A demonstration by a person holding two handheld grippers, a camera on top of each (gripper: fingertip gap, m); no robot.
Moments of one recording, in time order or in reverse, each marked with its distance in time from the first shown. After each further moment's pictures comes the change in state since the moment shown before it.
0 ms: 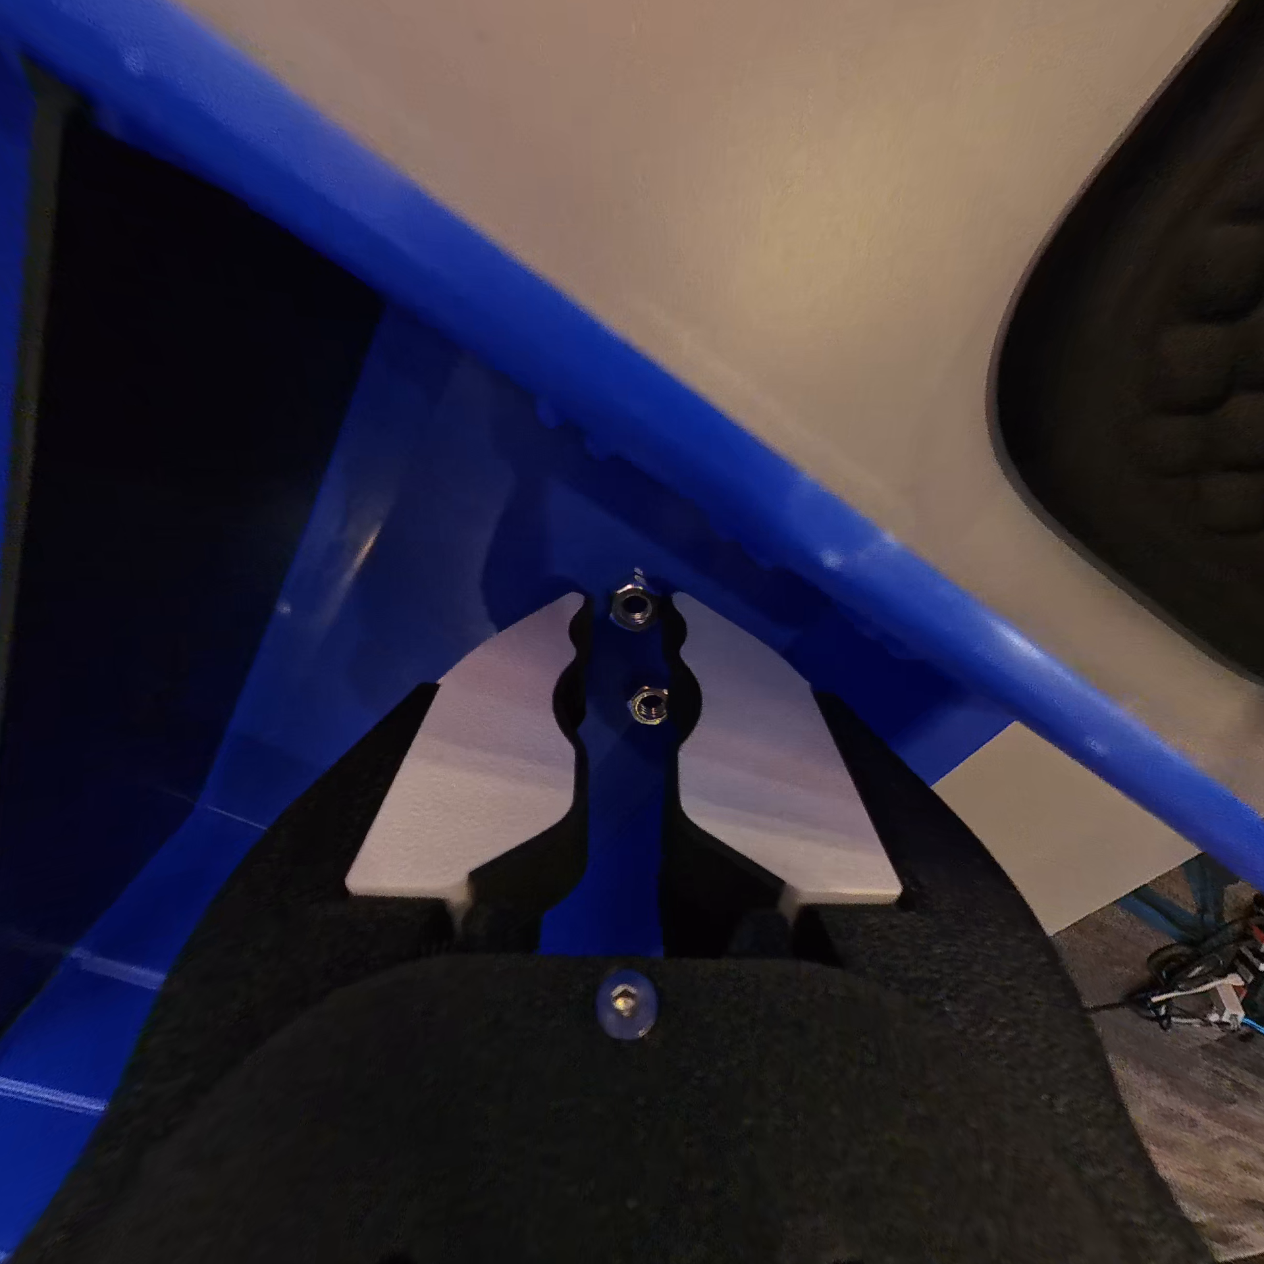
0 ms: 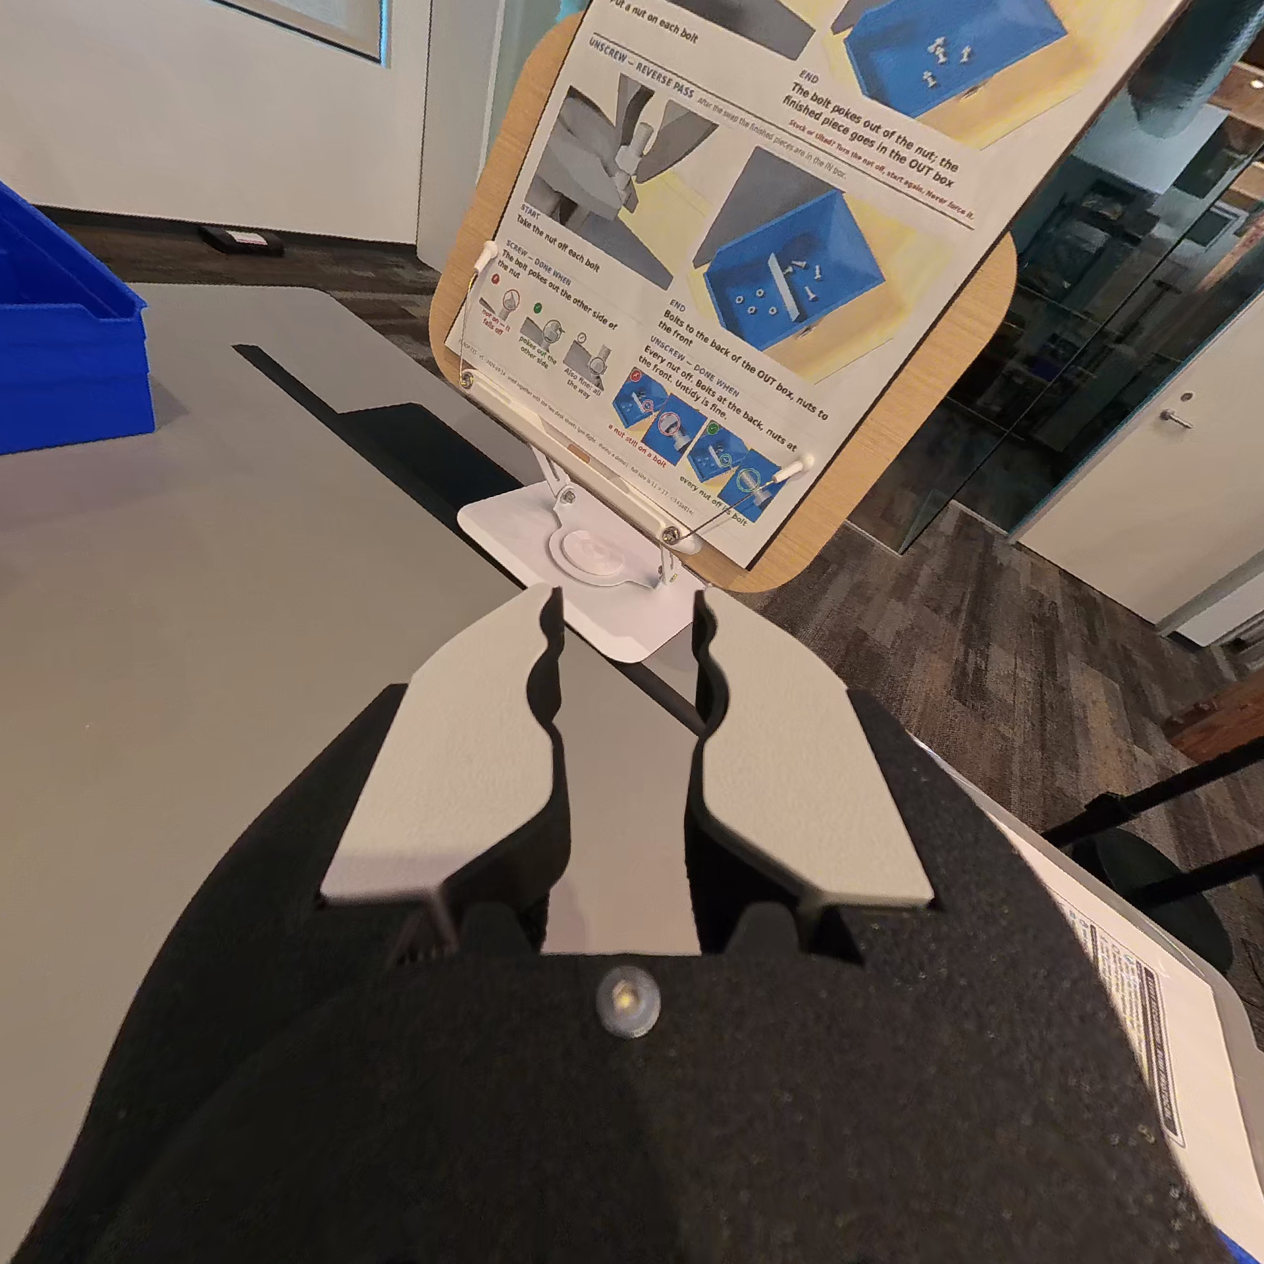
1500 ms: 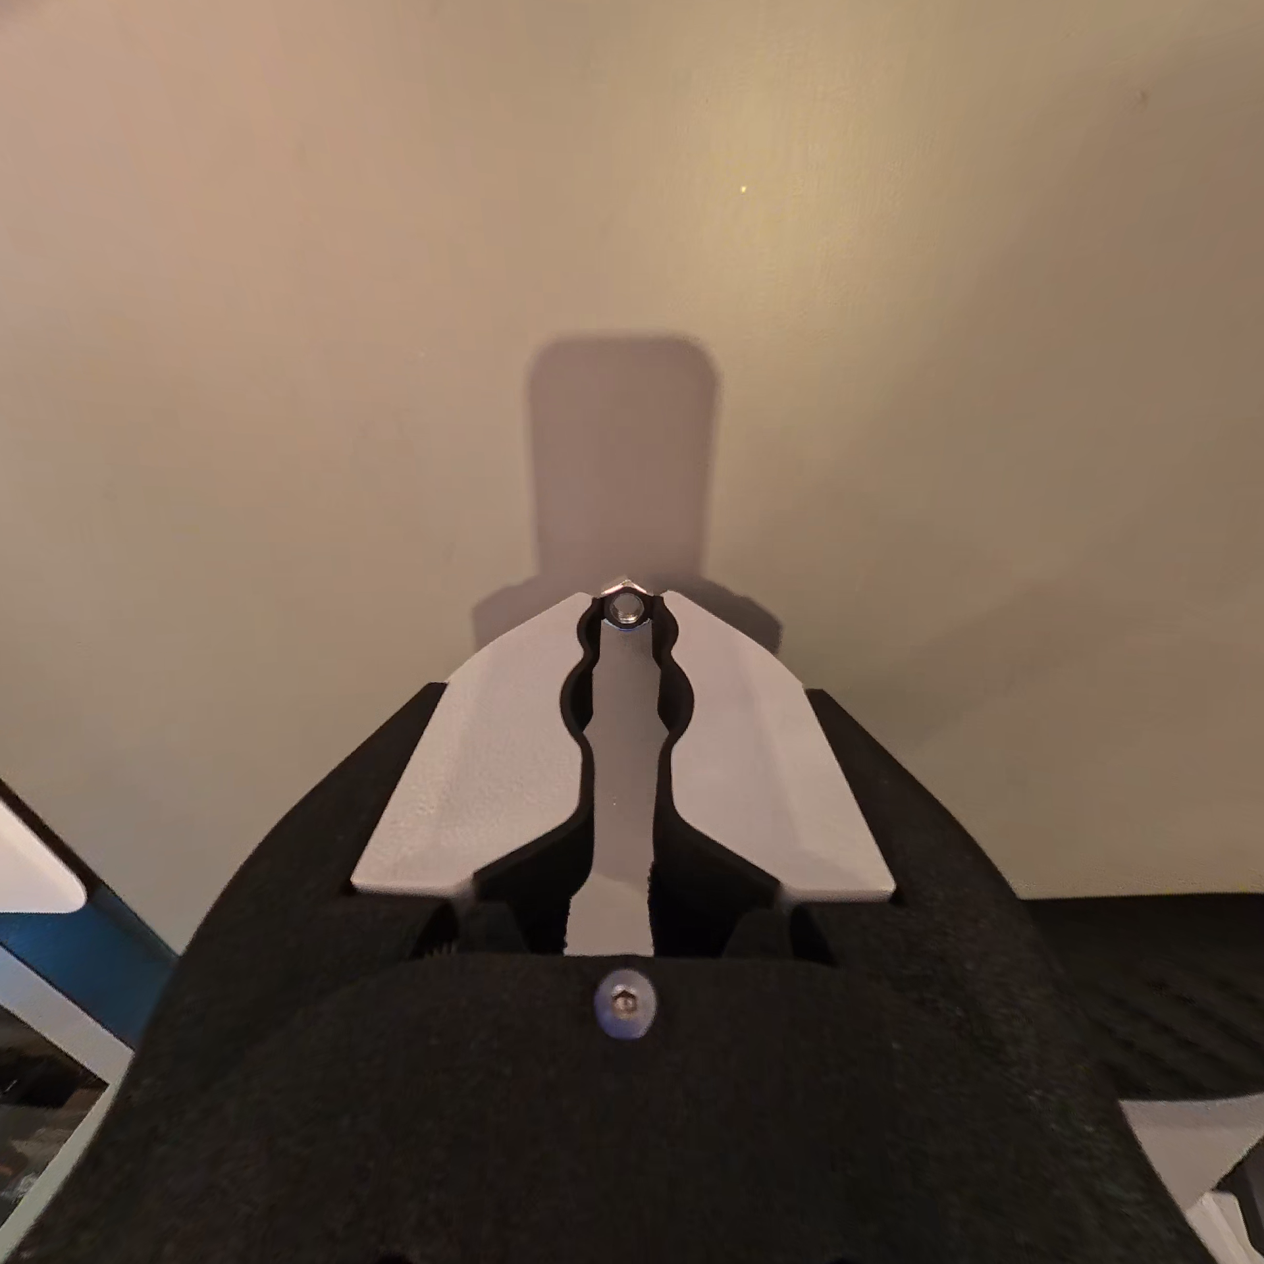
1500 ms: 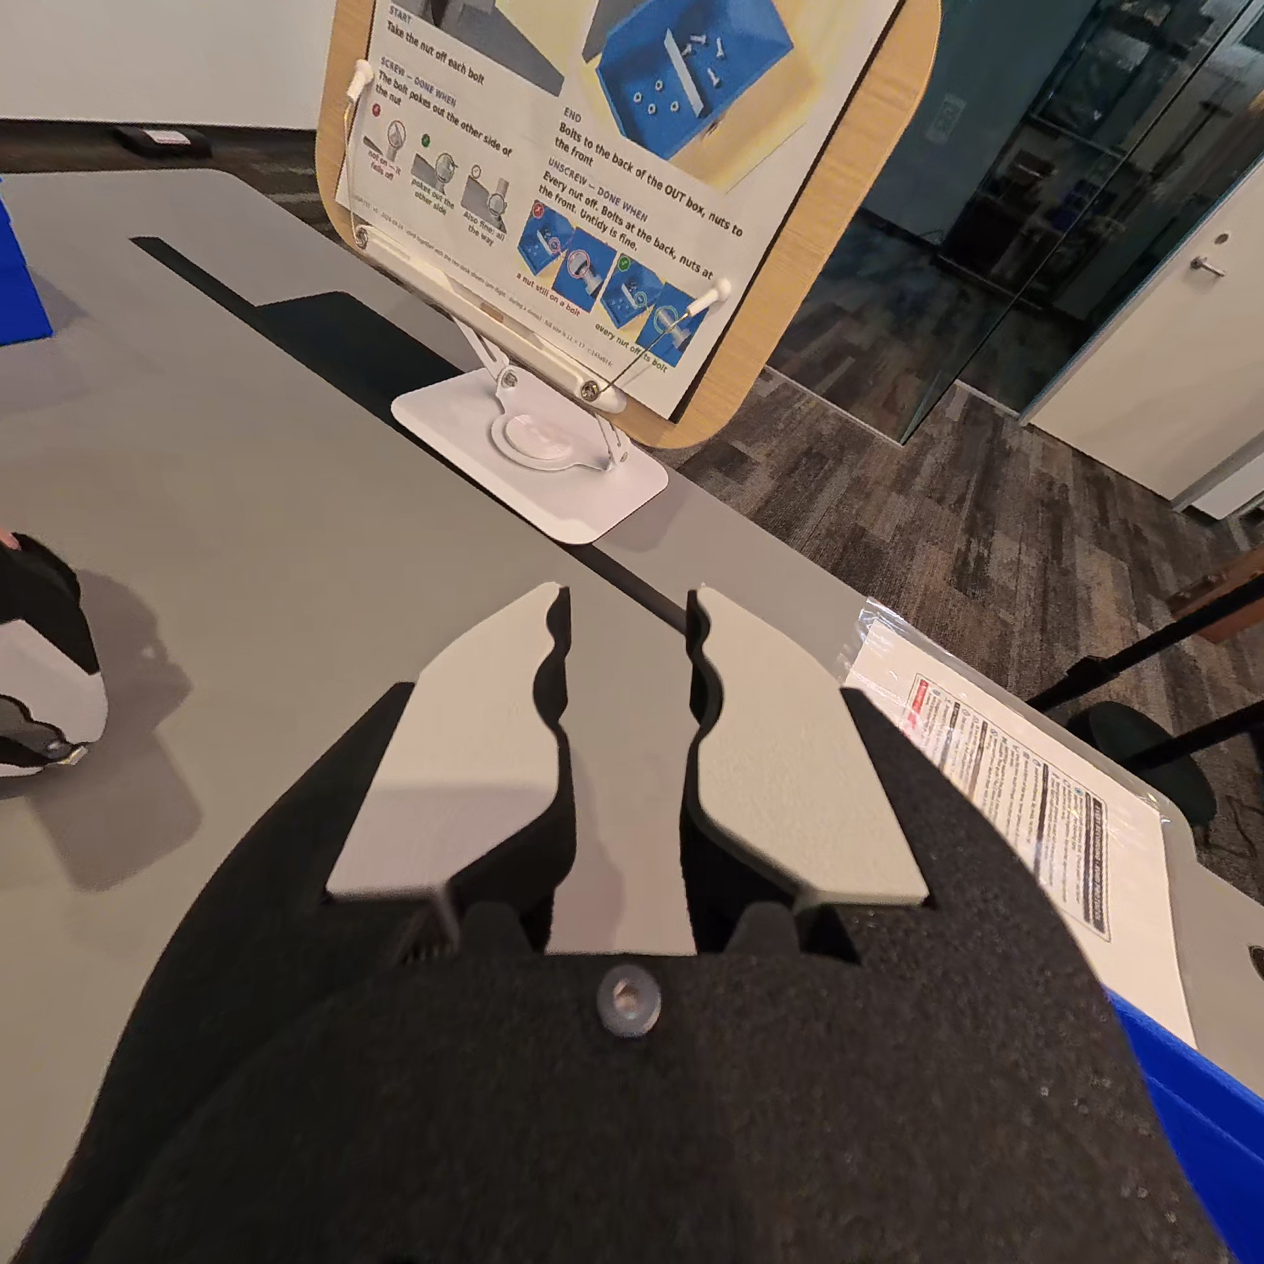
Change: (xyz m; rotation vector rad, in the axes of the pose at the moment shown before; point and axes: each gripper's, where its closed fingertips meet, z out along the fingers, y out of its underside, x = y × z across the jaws) left arm 0.174 -0.326 0.013 0.027 -0.039 0.775; right arm 0.043 0.051 -0.031 -0.144 0.027 0.071
